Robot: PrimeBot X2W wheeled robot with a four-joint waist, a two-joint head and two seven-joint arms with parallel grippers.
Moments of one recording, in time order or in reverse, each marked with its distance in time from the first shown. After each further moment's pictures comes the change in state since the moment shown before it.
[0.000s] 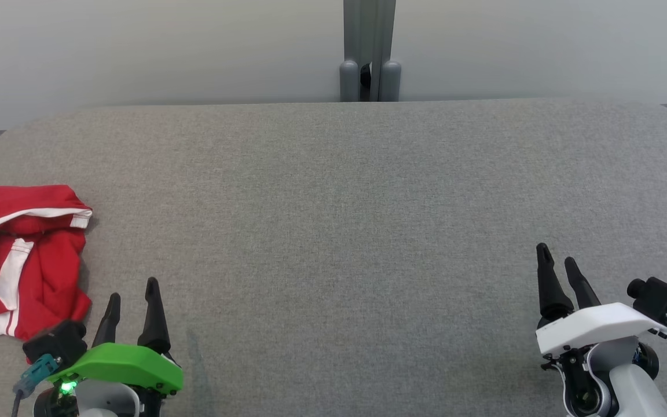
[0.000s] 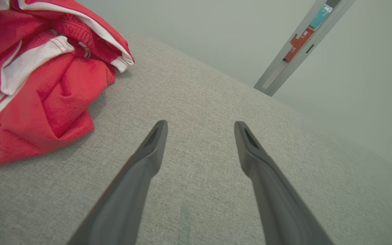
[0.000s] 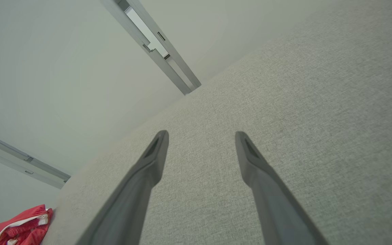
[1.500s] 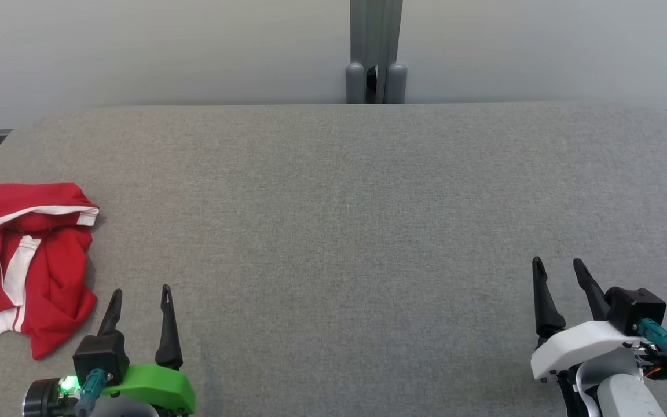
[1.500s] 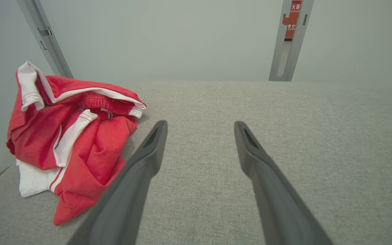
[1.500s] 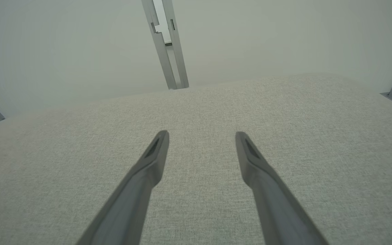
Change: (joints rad) left arm 0.045 0.017 -0.049 -0.029 0.424 0.069 -0.109; right arm 0.019 -0.002 -0.023 0.036 -0.473 0.000 -0.108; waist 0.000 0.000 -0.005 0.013
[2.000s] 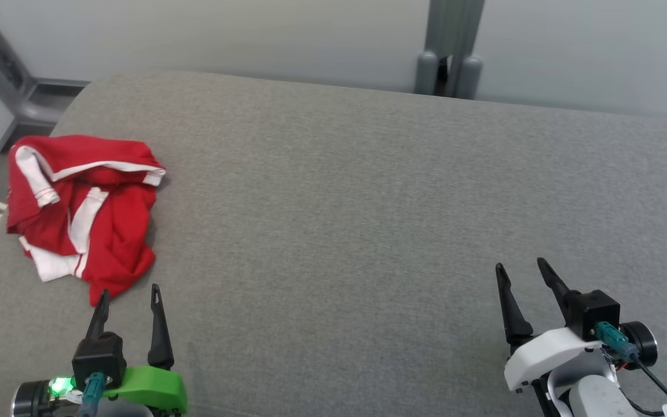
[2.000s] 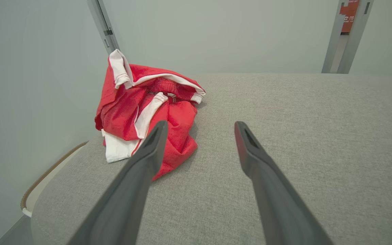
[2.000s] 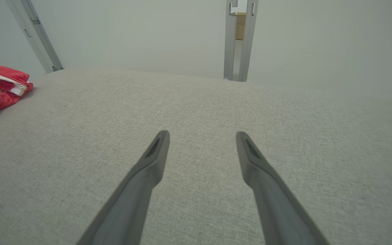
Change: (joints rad) left arm 0.002 -0.023 0.054 0.011 0.103 0.009 -0.029; right arm -0.003 -0.001 0.095 0.008 -0.117 0.000 -0.030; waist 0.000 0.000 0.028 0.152
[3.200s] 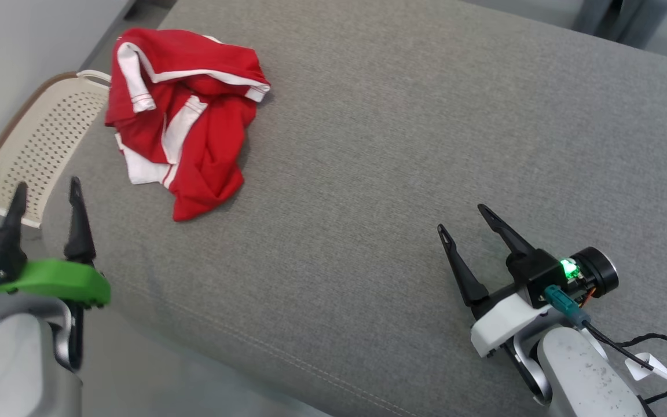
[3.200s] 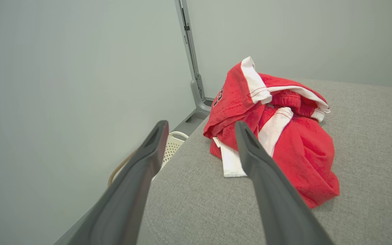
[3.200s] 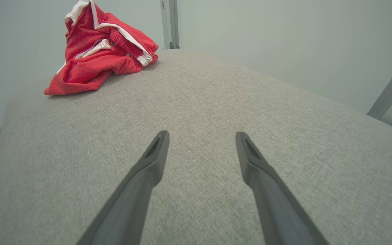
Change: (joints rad) left arm -0.335 0.045 0.216 0.192 -0.006 -0.229 -0.017; right arm -0.153 -0.095 0.258 -0.038 -0.070 0.001 -0.017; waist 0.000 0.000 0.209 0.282
